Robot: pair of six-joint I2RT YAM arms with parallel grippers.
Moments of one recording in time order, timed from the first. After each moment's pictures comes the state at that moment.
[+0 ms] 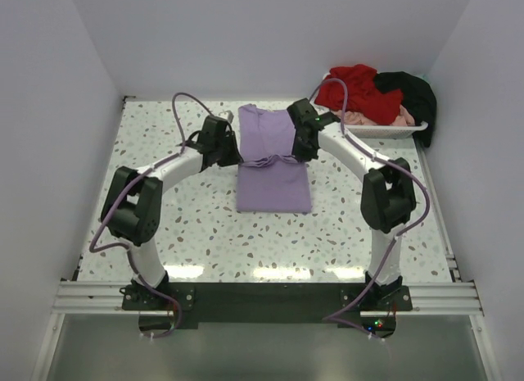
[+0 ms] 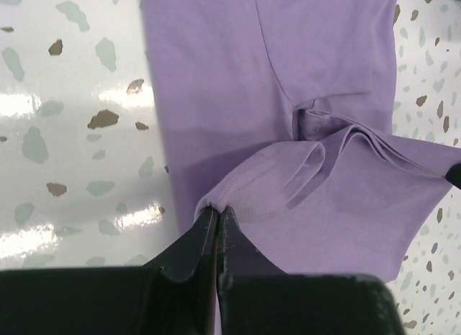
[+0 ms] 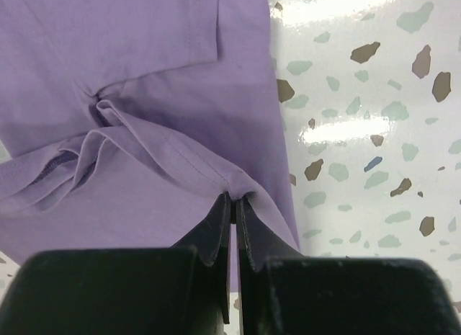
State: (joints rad) left arm -0.40 1.82 1.23 -0.20 0.10 -0.53; right arm 0.47 1.99 1.71 -0.85 0.25 0.64
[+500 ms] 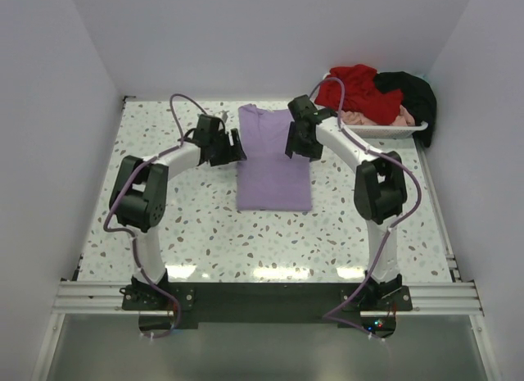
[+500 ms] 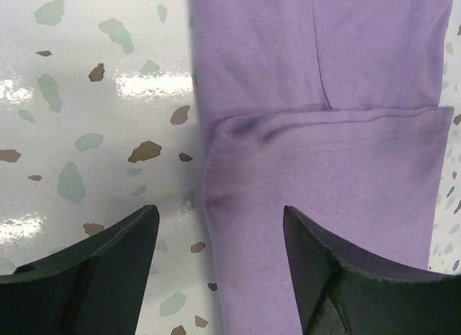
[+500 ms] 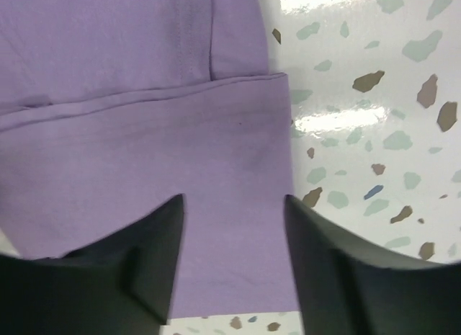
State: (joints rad) left arm -0.31 1.96 1.30 -0.17 0.20 -0.49; right arm 0.44 2.11 1.83 -0.88 0.22 0.61
